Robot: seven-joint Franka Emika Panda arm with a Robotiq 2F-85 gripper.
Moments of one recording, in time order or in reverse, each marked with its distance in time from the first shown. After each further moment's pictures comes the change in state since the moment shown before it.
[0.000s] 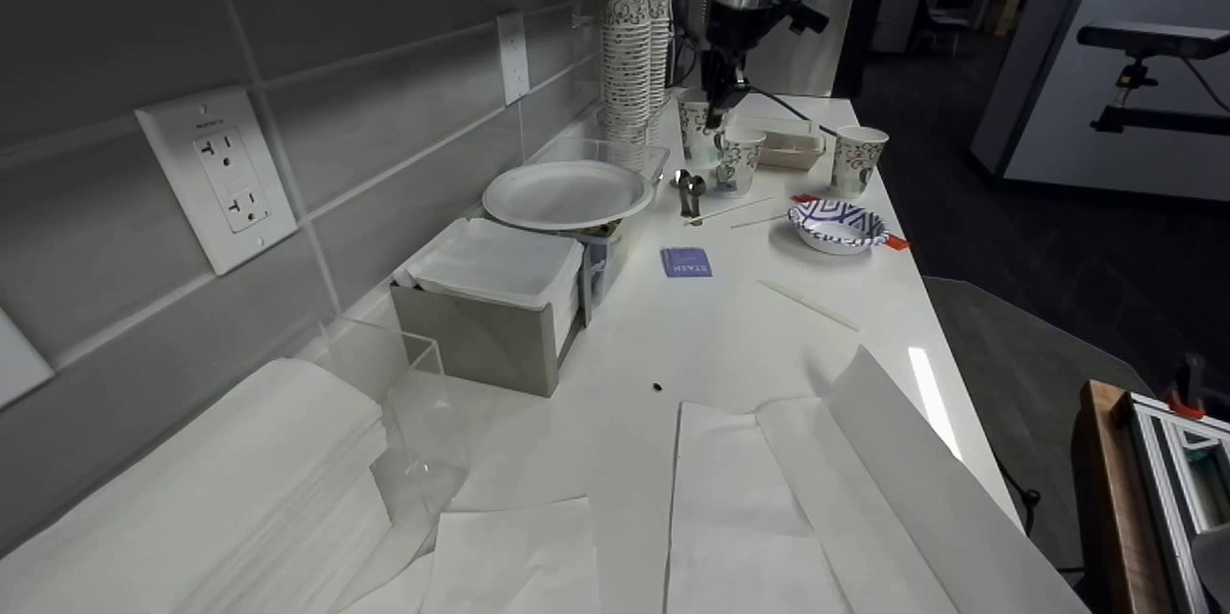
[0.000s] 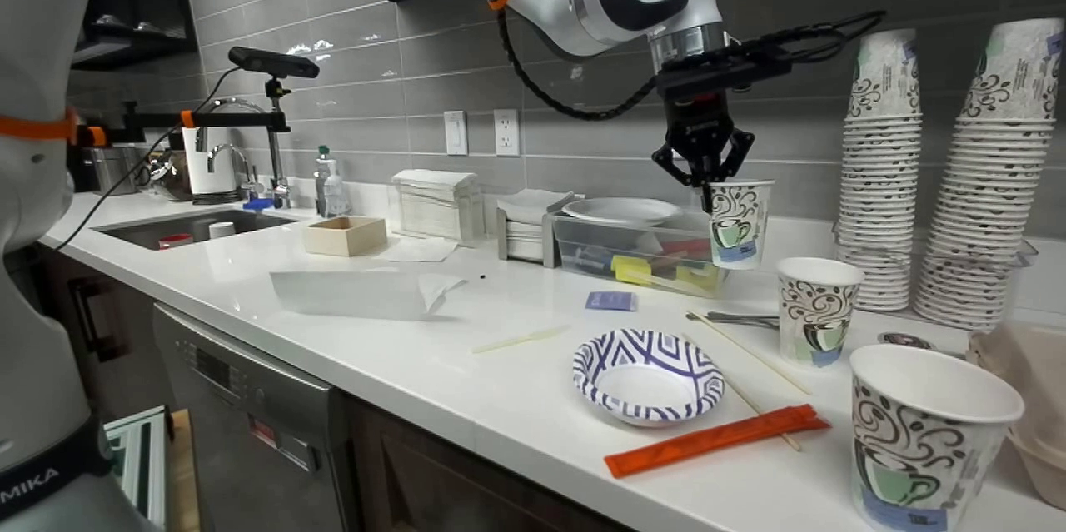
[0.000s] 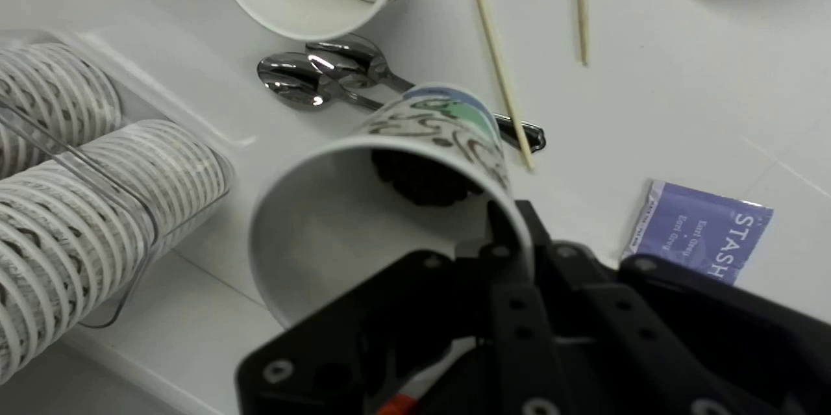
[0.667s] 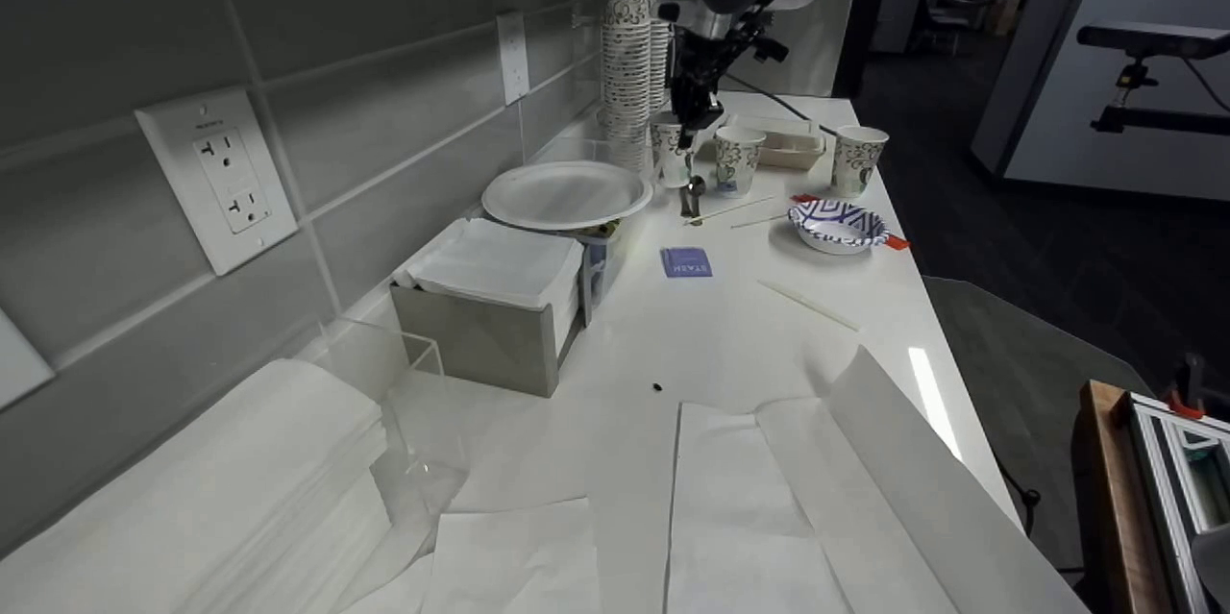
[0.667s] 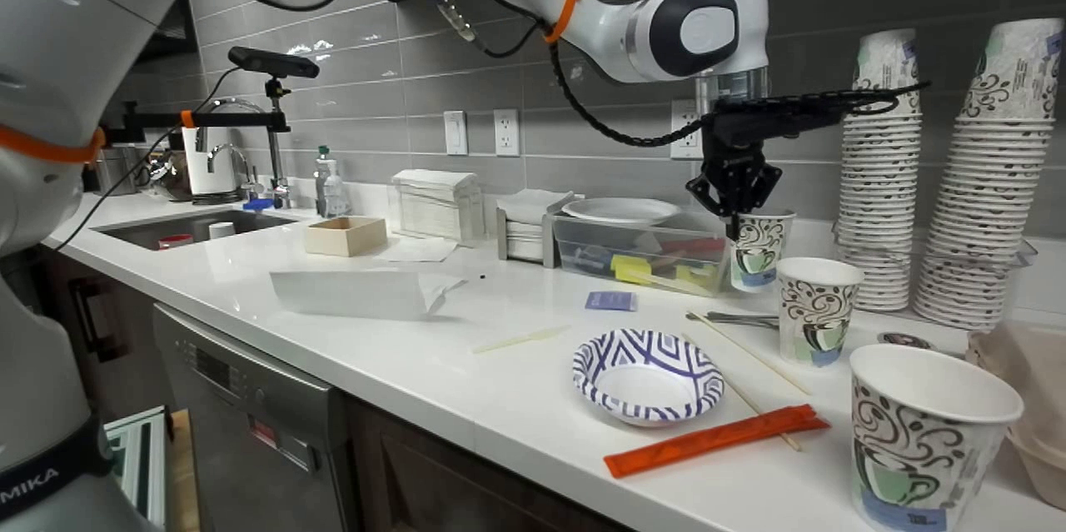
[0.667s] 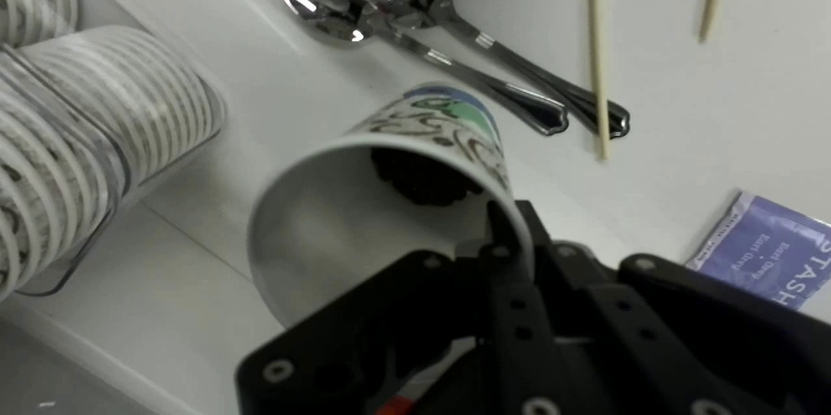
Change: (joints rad) arm -0.071 0.240 0.054 0.272 0.113 -0.051 -0.249
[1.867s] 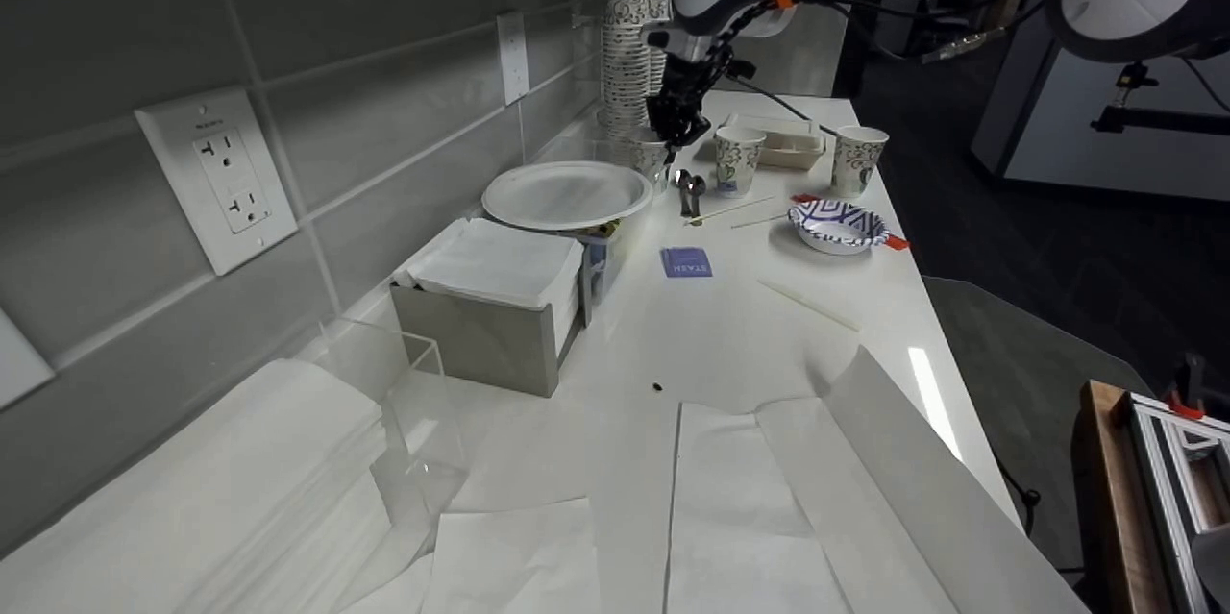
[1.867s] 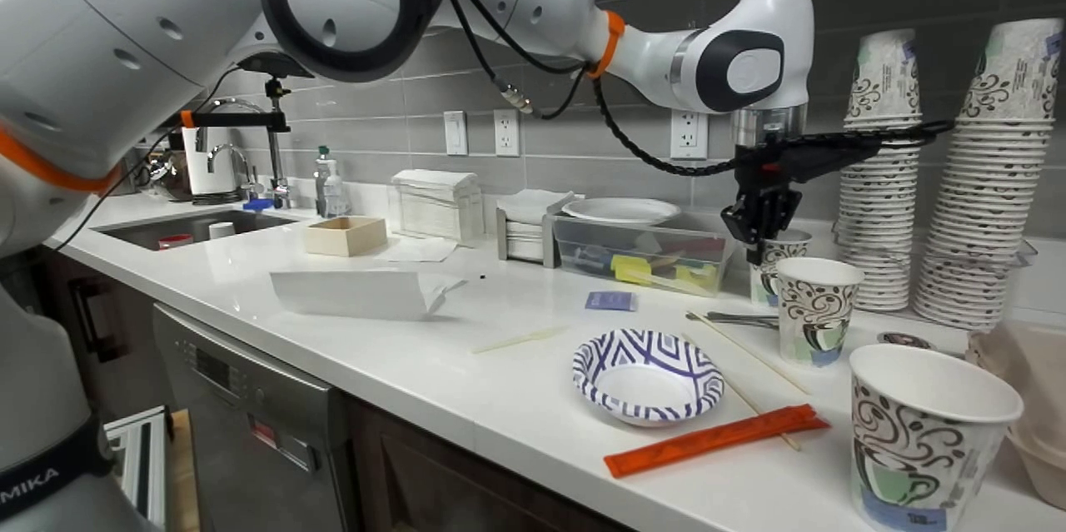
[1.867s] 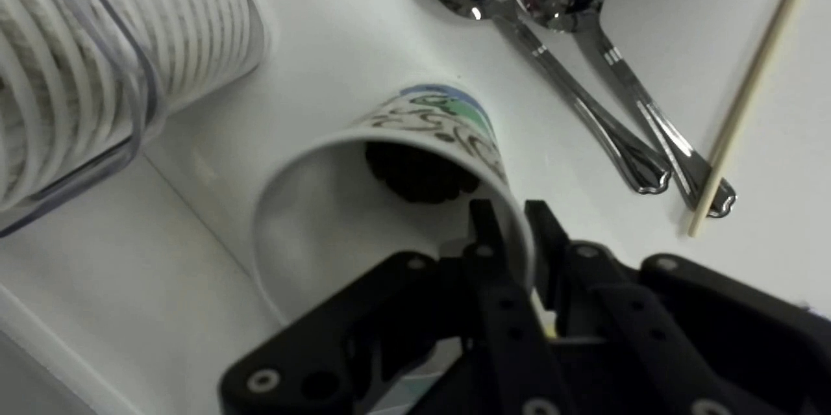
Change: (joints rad) arm -0.051 0.267 0.045 0.359 0.031 -0.117 -0.338
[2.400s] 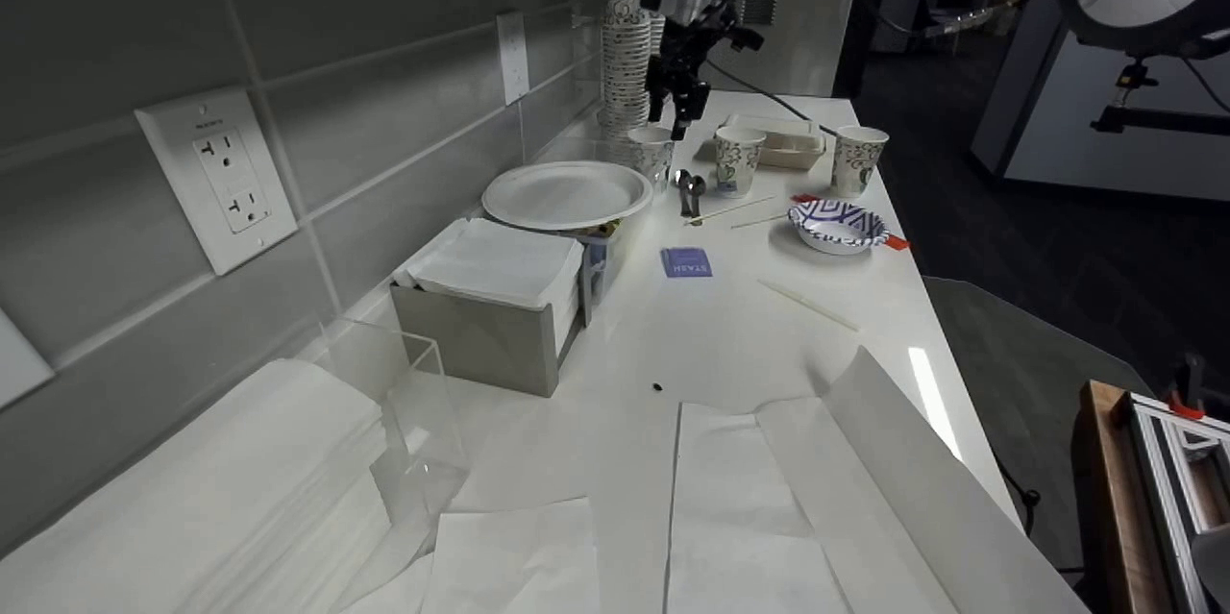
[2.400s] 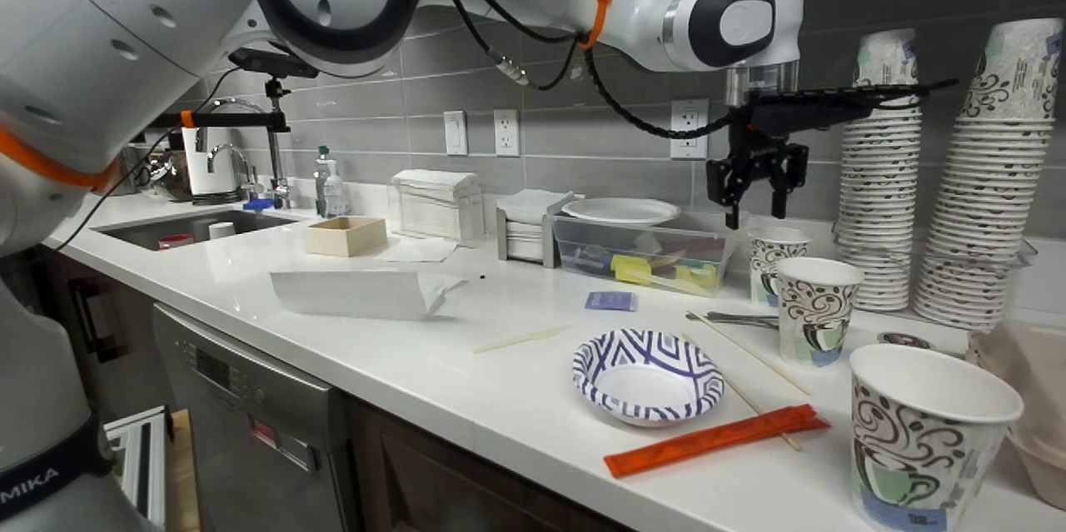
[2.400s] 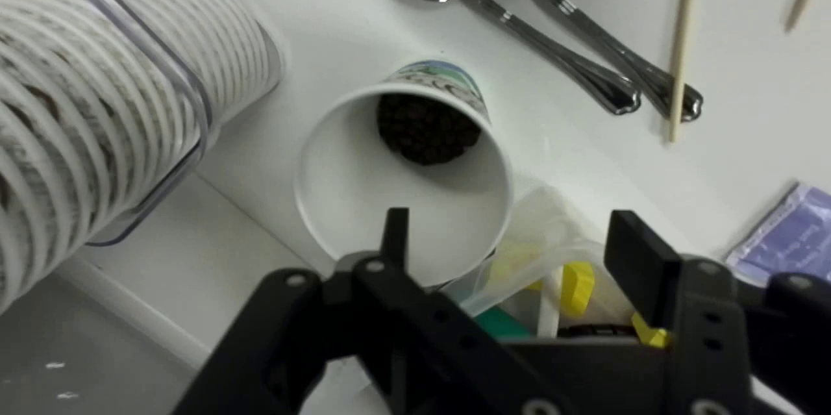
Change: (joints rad) arm 0.036 -0.044 -0.033 0.052 -0.006 -0.092 0.265
